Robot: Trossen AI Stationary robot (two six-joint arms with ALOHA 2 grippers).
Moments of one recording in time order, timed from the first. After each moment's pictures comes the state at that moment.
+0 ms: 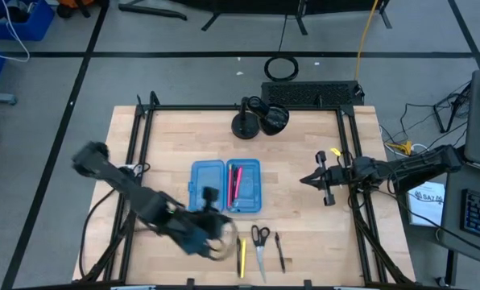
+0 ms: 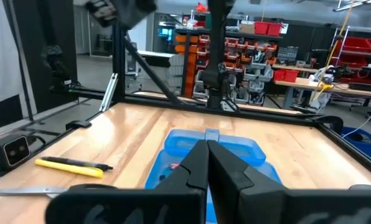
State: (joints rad) left arm -0.61 1.63 1.56 -0.73 -0.57 -0.06; right arm 0.15 0.41 0.02 0.43 0.02 -0.09
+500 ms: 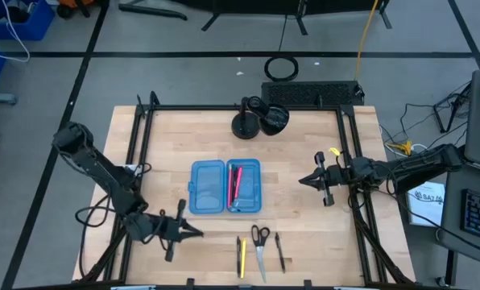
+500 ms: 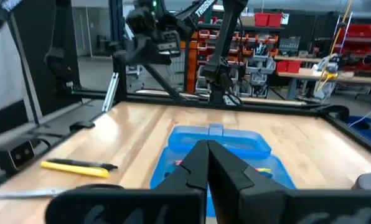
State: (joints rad) left arm -0.84 1.30 0.58 0.44 -0.65 0.00; right arm 0.15 0.44 0.02 0.45 0.02 -0.03
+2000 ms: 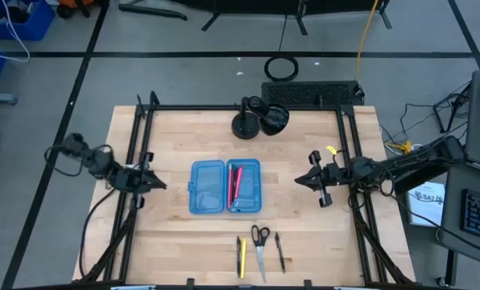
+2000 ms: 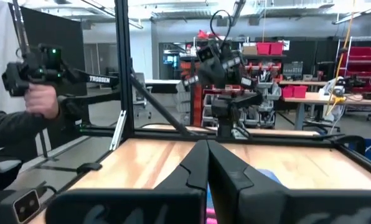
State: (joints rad) left arm -0.52 0.01 0.20 -0.05 -0.22 0.46; right arm 0.16 0.73 0.07 0.81 0.02 0.00
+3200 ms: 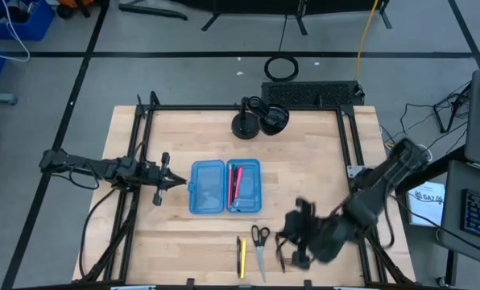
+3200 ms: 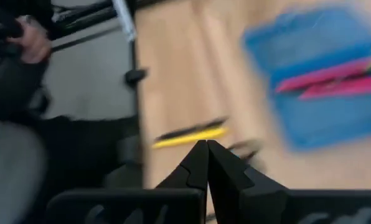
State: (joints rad) left arm -0.17 0.16 0.01 0.05 -0.07 0.04; right arm 0.71 1.60 1.60 -0.87 0.43 0.86
